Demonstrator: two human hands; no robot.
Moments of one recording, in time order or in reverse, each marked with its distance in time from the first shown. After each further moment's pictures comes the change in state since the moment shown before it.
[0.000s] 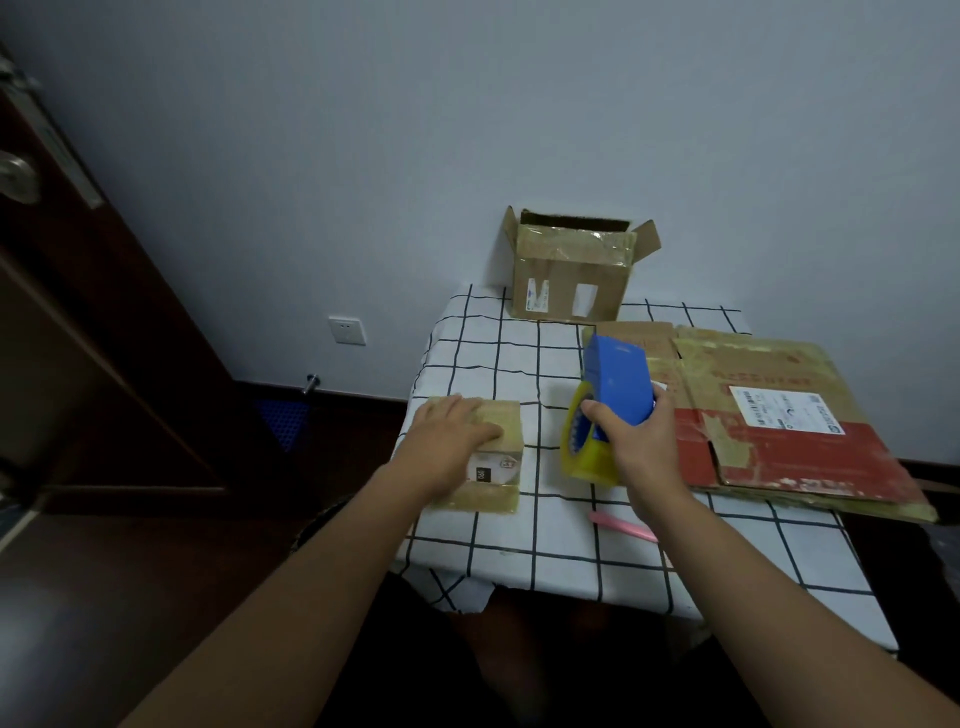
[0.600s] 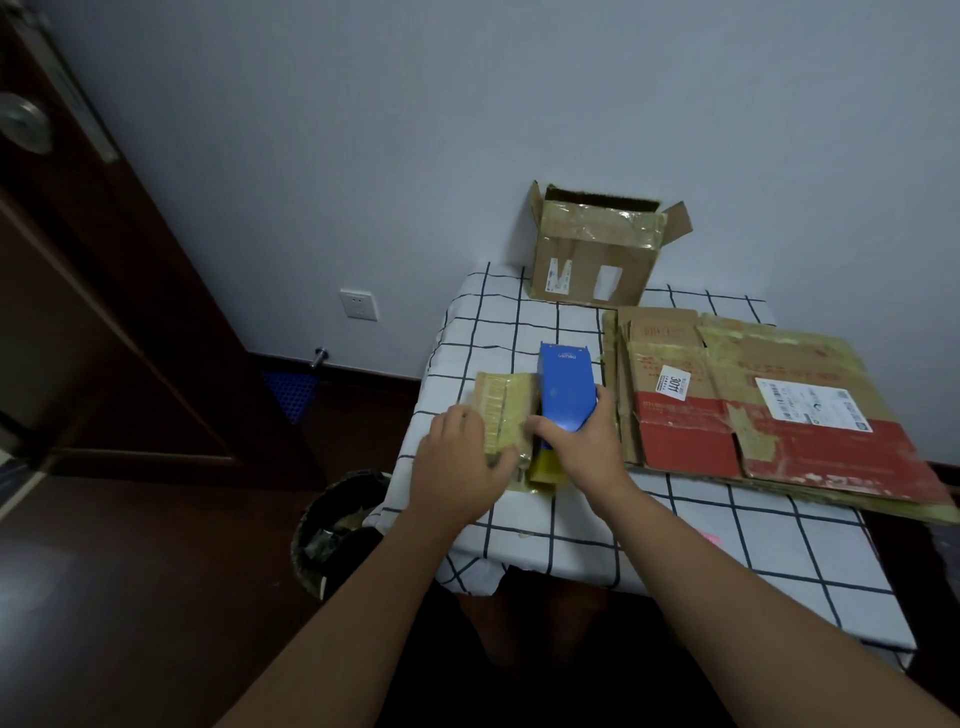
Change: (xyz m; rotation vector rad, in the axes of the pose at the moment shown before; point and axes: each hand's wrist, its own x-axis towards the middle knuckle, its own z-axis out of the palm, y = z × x) left_hand -0.032 0.024 0.046 -0.381 0.481 -0.293; right_hand -0.019 0.030 0.060 -0.280 -0.172 0.003
